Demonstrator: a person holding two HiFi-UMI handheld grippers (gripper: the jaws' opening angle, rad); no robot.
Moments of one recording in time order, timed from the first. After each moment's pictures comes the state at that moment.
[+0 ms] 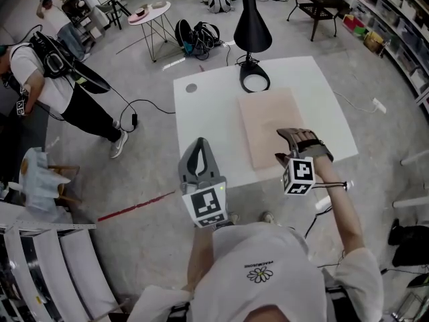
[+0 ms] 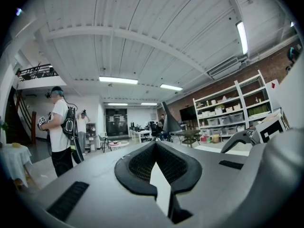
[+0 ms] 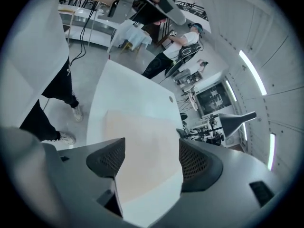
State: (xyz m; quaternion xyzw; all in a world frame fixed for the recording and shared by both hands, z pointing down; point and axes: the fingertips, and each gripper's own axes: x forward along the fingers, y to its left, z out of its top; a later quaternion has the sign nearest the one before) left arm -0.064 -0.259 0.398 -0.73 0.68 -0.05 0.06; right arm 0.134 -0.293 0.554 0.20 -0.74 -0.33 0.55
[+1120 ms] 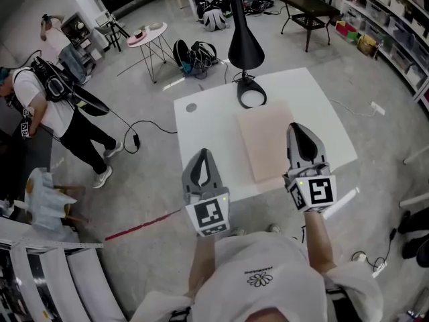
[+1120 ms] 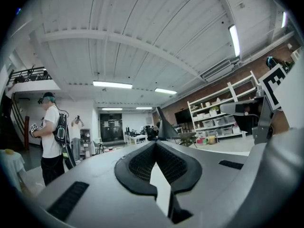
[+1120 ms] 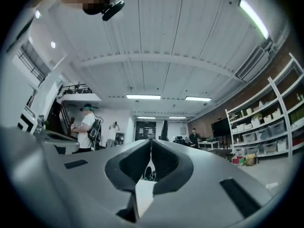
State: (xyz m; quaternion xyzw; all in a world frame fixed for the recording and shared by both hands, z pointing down) left arm -0.049 -0.266 0.382 -0.75 0.66 -0.04 0.09; right arm 0.166 -0.285 0.338 0.57 -0.81 -0.10 -0.08
